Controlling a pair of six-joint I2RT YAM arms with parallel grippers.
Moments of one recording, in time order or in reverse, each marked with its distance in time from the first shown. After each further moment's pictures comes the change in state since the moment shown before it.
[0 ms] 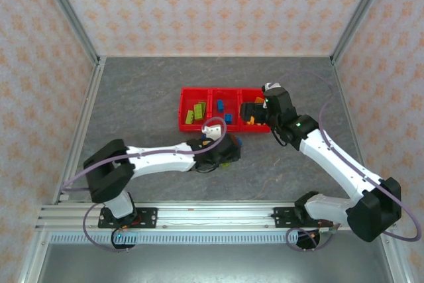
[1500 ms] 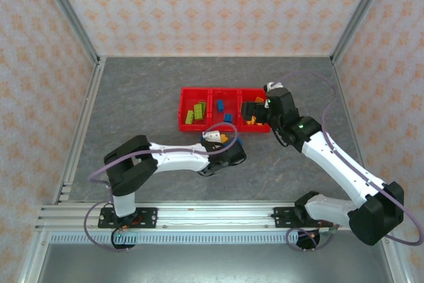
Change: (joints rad) left arm -0.020 0.125 0.067 -0.187 -0.128 -0.073; right arm 0.000 -0.032 -0.005 0.008 0.004 0.000
